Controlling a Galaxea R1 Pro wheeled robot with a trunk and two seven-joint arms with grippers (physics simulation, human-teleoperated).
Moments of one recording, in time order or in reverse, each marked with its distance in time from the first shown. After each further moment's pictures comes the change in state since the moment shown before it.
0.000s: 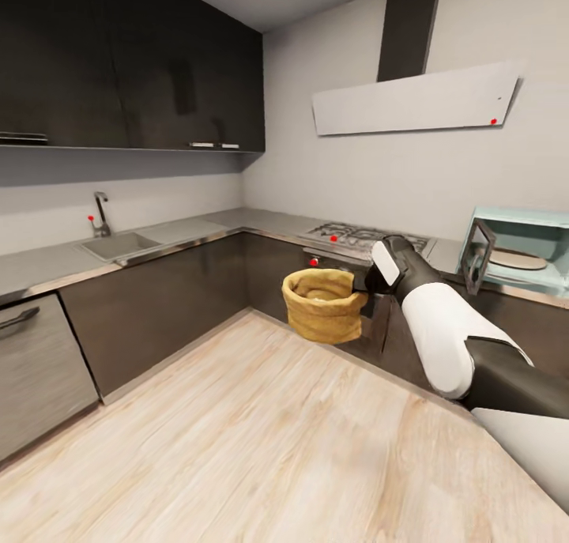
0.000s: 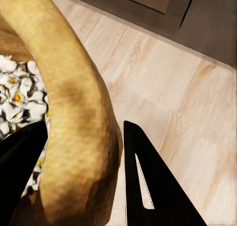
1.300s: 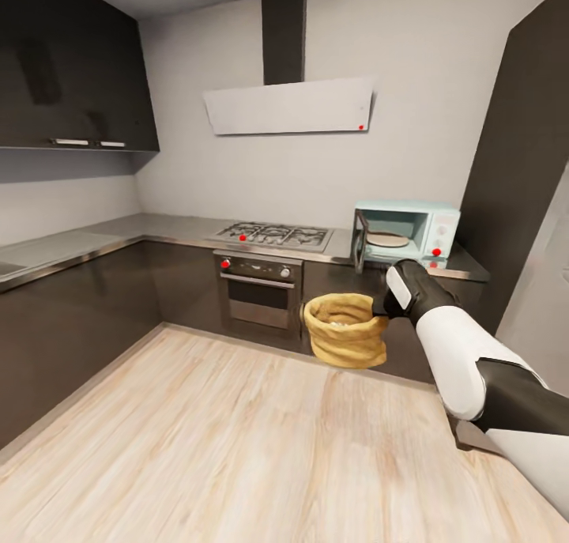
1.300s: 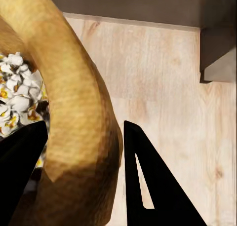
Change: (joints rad) left arm 0.000 0.001 0.000 -0.005 0.000 -0.001 0.001; right arm 0.098 -0.070 0.002 -0.002 0.059 -0.001 -0.001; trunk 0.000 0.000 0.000
